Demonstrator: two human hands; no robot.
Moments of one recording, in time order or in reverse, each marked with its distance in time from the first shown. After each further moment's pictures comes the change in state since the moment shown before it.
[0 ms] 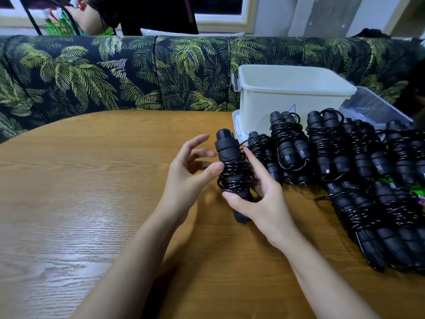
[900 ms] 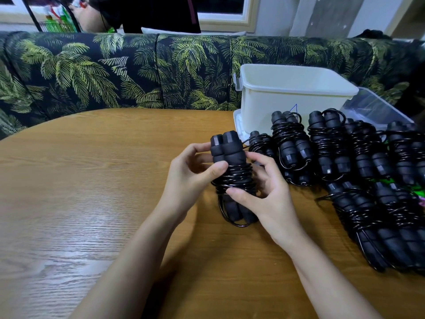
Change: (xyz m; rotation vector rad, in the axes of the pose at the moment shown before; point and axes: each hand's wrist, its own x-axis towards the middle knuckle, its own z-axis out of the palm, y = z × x) left_hand -0.004 0.009 0.002 -0.004 0.008 -0.029; right_hand -0.002 -0.008 -0.004 0.036 0.032 -0.054
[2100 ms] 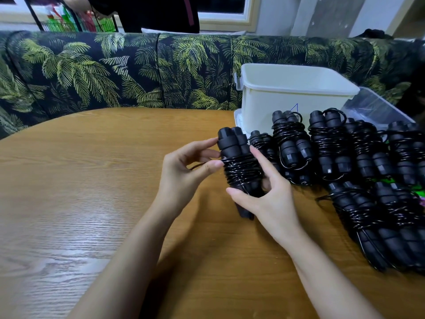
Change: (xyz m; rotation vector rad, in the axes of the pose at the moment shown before) left_hand 0.008 -0.006 -0.010 0.147 0.006 0.221; right_hand 0.002 0.001 0.001 -0.115 0.076 0.042
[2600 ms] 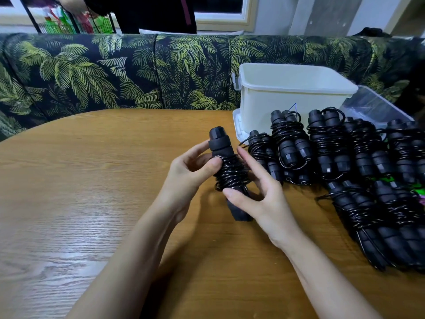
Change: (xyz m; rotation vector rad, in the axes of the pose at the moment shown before) left_hand -0.003 0.006 0.005 -0.215 -0.109 -0.311; right_hand -0.001 0.000 0.001 0.078 -0.182 -0.008
